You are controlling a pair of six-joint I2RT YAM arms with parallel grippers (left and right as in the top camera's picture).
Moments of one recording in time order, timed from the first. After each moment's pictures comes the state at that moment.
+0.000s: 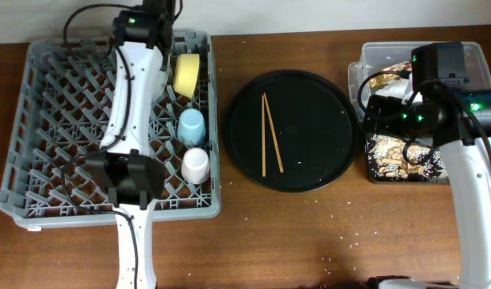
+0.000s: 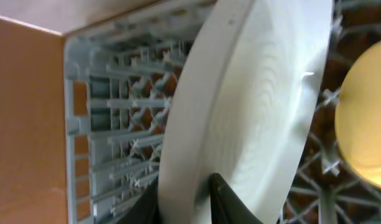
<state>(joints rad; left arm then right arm) -0.16 2.45 2.69 -1.40 -0.58 0.07 0.00 1.46 1.68 -1.37 0.07 0.29</state>
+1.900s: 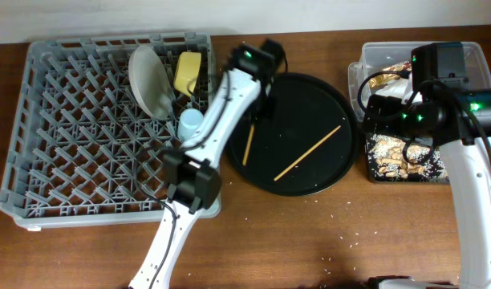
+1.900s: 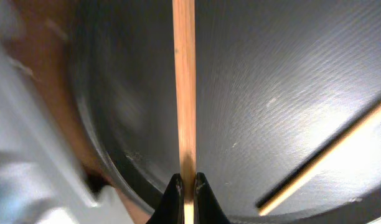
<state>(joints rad) -0.53 2.67 2.87 -1.68 0.03 -0.27 0.00 1.46 1.68 -1.37 0.07 0.29</state>
